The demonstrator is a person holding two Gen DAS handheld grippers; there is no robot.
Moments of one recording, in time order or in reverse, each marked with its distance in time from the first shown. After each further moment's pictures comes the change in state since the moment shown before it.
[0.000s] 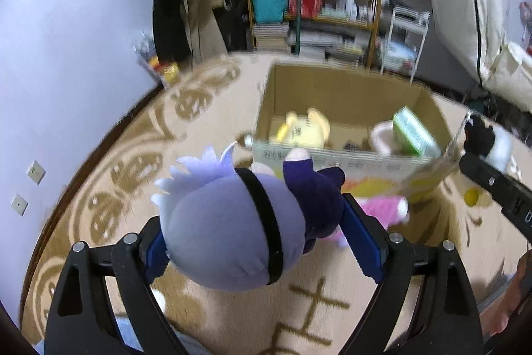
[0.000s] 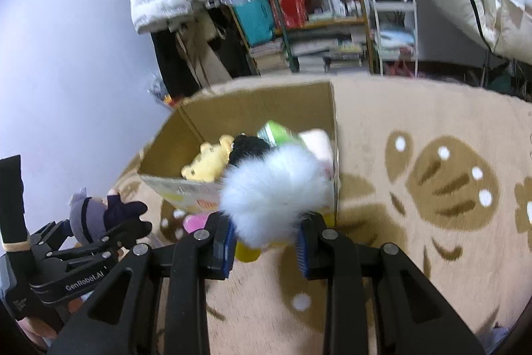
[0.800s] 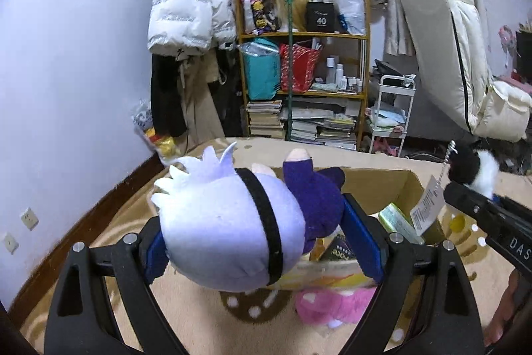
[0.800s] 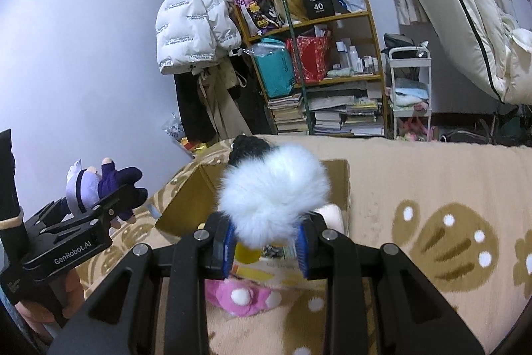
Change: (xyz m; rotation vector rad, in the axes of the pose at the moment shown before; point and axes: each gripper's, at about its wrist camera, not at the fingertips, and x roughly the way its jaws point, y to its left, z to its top) left arm -0.015 -0.007 0.045 0.034 -0.310 -0.024; right arm -0.005 0.012 0.035 -0.084 -0.196 0.055
